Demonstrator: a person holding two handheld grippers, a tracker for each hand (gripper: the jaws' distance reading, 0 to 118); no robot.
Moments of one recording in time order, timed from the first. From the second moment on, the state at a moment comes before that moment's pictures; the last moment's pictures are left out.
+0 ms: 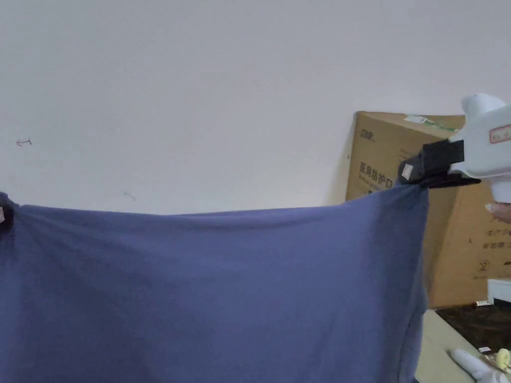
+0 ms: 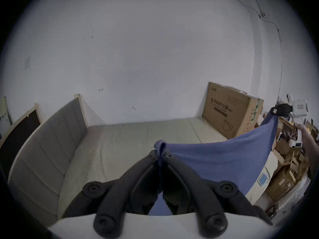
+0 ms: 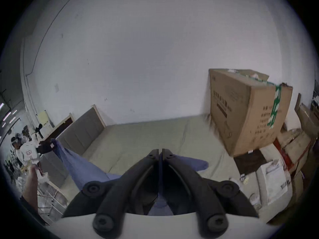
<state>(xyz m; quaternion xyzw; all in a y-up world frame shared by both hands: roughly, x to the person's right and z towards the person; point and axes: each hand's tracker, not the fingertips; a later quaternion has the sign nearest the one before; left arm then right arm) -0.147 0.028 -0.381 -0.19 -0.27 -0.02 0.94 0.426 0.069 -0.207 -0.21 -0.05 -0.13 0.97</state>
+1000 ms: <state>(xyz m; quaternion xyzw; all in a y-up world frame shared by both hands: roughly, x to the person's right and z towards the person) -0.057 0.009 -0.656 -0.12 -0.17 0.08 0.97 0.458 0.072 -0.485 -0.08 -0.19 -0.03 0.98</state>
